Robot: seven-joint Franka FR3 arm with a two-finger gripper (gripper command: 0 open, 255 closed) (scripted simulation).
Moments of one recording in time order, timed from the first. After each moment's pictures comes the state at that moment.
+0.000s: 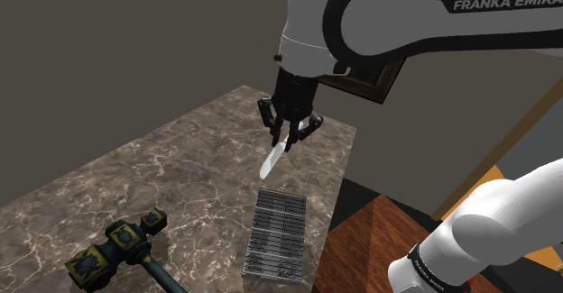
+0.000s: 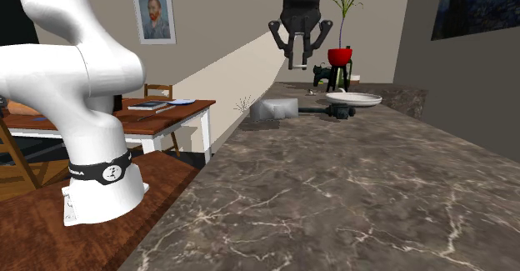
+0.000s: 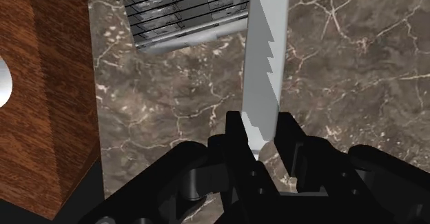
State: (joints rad) arm -0.04 -0.34 0.65 -2.14 0.21 1.85 1.55
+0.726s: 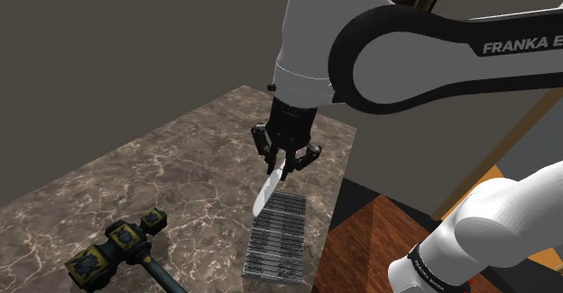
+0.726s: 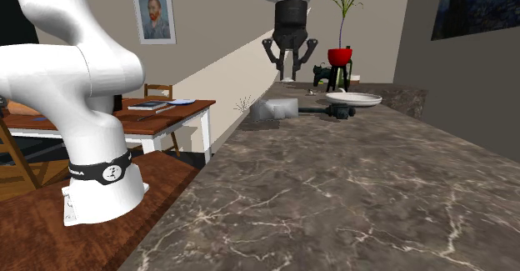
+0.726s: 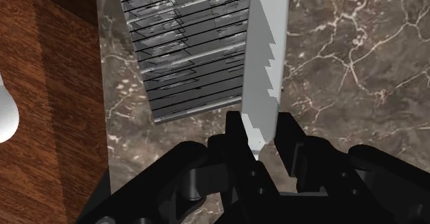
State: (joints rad) arm 0.01 -0.37 0.72 -2.22 0.25 1.91 1.64
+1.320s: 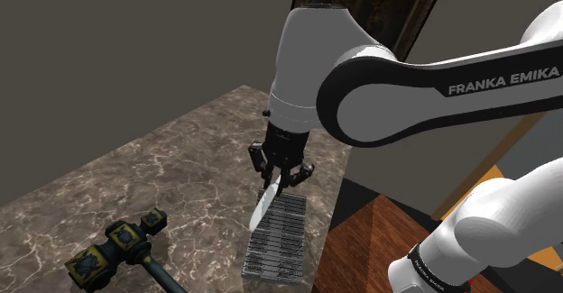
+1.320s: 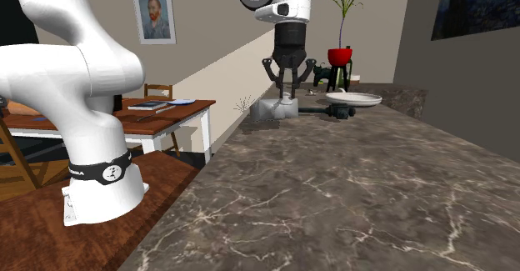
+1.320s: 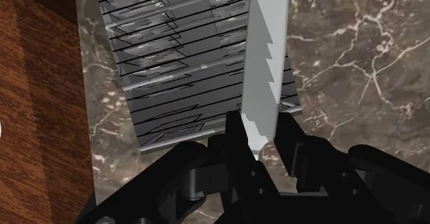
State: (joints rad) arm 0.00 -0.33 0.76 -2.30 0.25 2.04 1.65
